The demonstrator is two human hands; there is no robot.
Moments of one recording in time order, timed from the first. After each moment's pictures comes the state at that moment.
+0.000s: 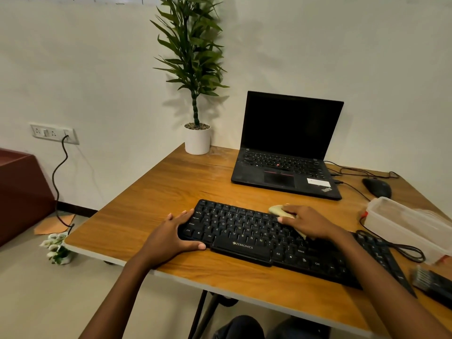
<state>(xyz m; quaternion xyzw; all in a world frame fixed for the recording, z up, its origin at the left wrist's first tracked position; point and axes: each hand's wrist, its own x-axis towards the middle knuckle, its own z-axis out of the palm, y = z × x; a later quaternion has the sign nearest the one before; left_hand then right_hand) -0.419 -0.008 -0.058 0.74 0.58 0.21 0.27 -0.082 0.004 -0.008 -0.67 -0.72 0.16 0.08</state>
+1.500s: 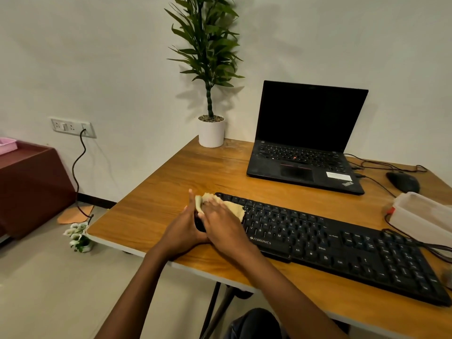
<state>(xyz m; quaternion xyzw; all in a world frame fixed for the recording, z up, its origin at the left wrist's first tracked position) -0.418 -0.010 -0.055 0.72 0.55 0.27 0.32 -0.290 -0.013 -0.031 -0.52 -0.83 0.07 0.19</state>
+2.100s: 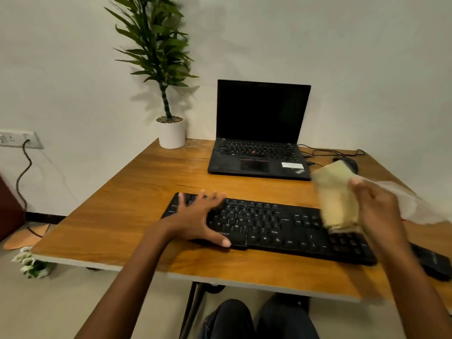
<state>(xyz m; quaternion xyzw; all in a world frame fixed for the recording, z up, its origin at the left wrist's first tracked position) -0.331 -0.005 -0.002 0.87 0.42 0.01 0.24 -0.044 -0.127 0.045 -0.67 -0.43 0.14 0.59</state>
